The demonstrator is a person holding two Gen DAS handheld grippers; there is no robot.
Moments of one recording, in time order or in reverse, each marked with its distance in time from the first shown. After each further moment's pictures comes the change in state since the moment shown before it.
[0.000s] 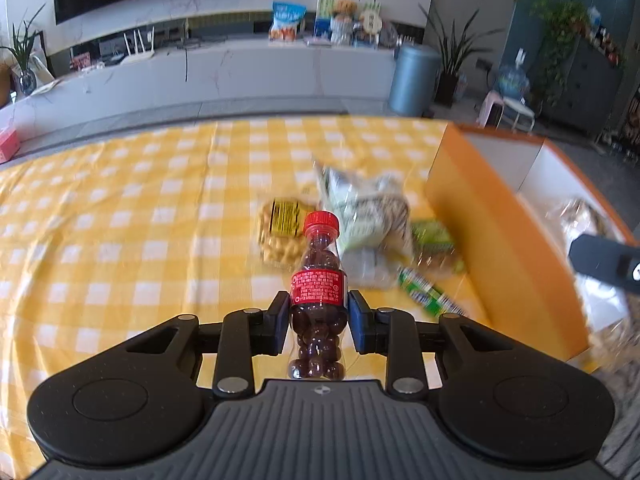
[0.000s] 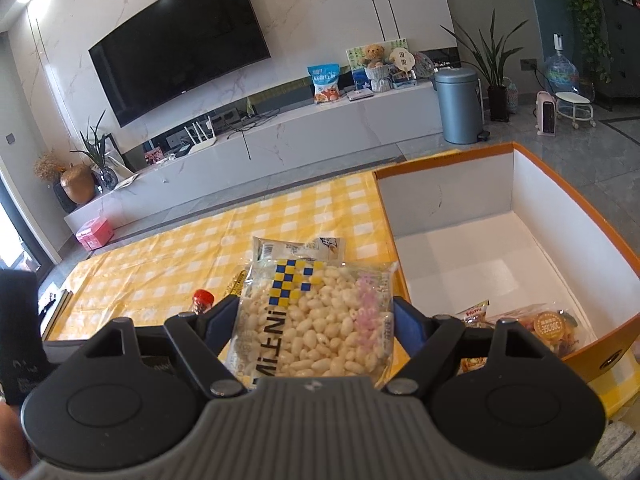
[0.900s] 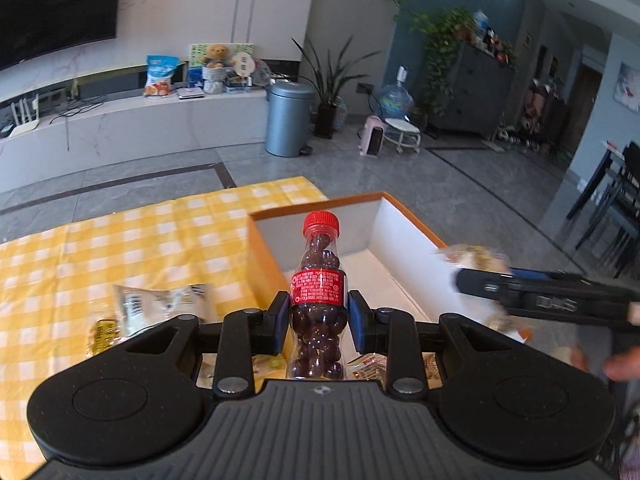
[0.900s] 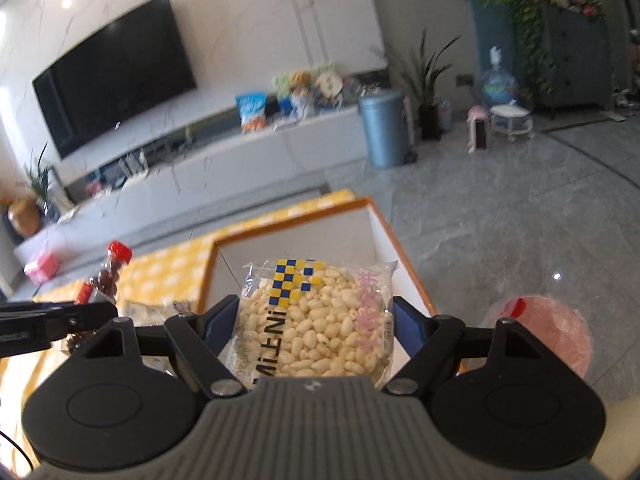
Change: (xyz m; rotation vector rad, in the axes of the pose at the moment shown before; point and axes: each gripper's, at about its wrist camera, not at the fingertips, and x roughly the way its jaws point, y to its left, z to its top) left arm 0.021 -0.132 0.060 0.187 -0.095 -0.281; right arm -0.015 -0.151 0.061 0.039 -0.029 -0.143
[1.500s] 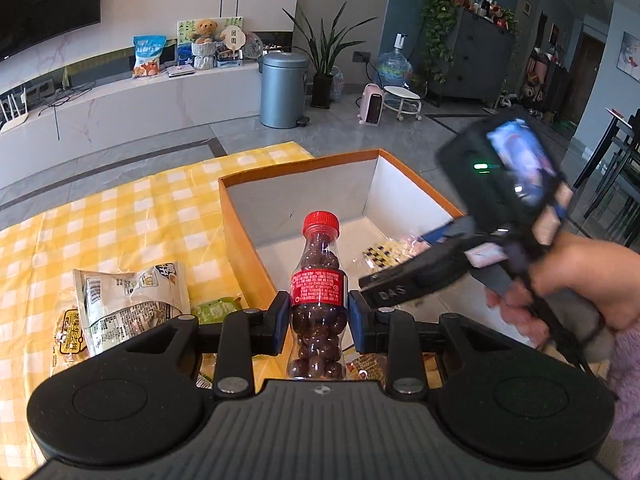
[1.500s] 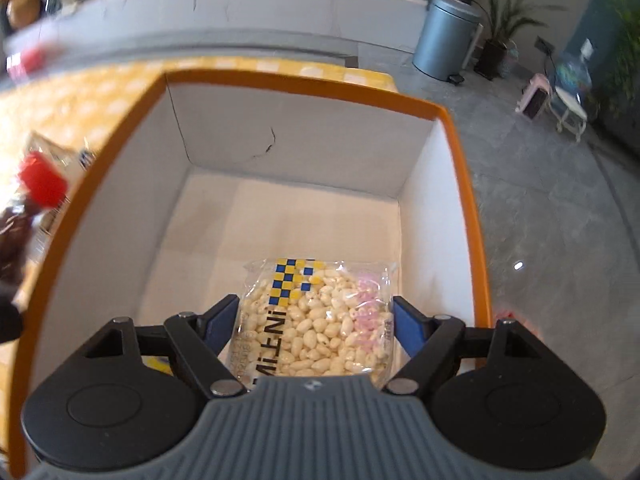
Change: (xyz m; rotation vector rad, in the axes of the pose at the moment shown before) left arm 0.036 -0.013 -0.015 0.022 0.076 0.012; right arm 0.159 0.030 0.012 -0.445 0.434 -0.117
